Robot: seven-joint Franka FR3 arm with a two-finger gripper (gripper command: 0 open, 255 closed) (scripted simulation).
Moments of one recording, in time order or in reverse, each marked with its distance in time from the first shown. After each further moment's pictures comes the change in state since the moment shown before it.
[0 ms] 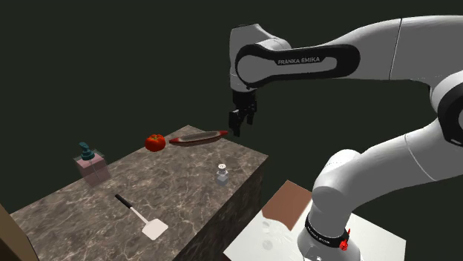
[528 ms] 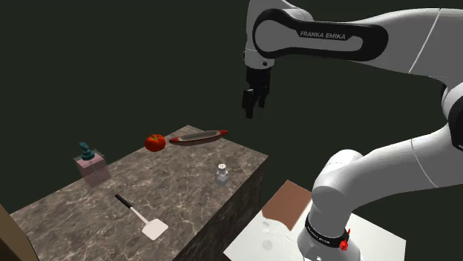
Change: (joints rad) arm -0.009 -0.076 -0.068 0.124 -0.022 -0.179 -0.086
